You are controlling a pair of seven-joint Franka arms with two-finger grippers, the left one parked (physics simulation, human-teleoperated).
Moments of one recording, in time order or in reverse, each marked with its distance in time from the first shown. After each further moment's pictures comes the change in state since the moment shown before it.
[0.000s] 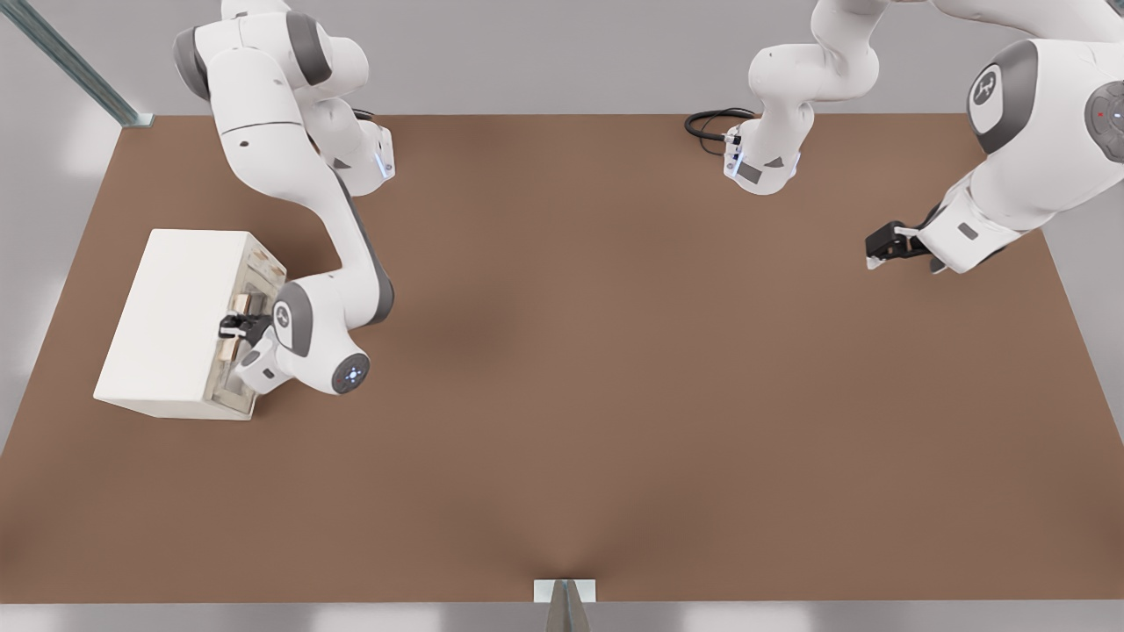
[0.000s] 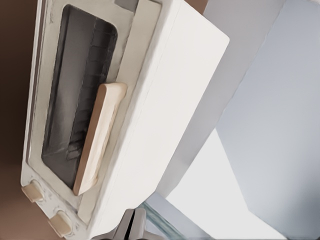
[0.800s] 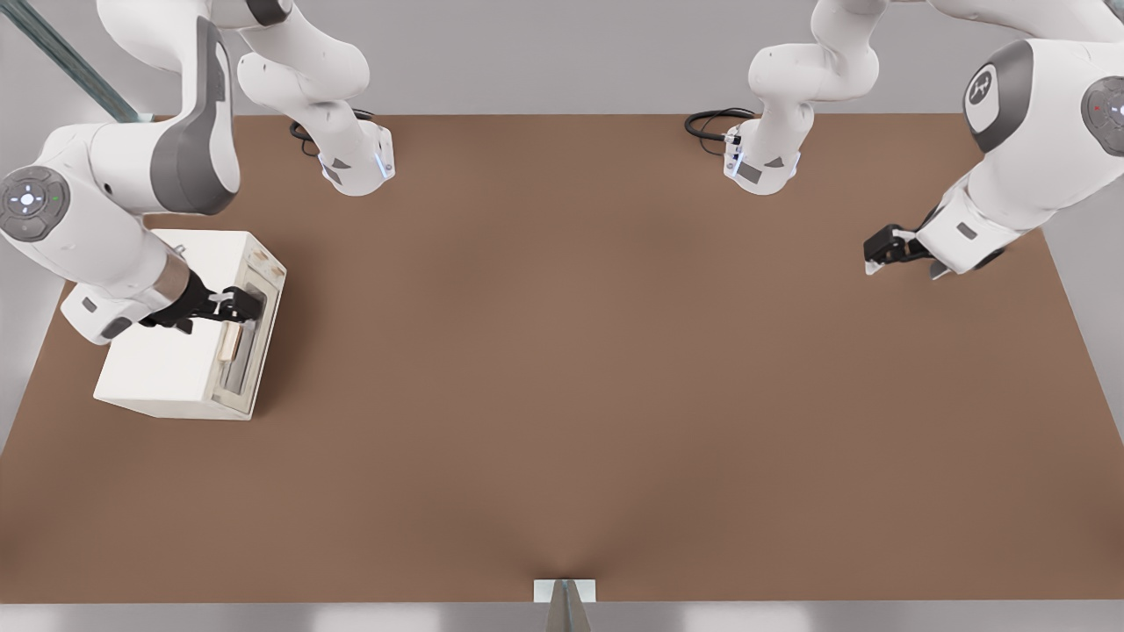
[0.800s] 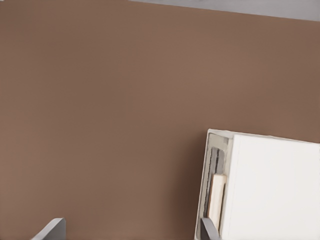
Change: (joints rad) arm -0.197 -0.311 -0.003 0.265 0.761 0.314 -0.313
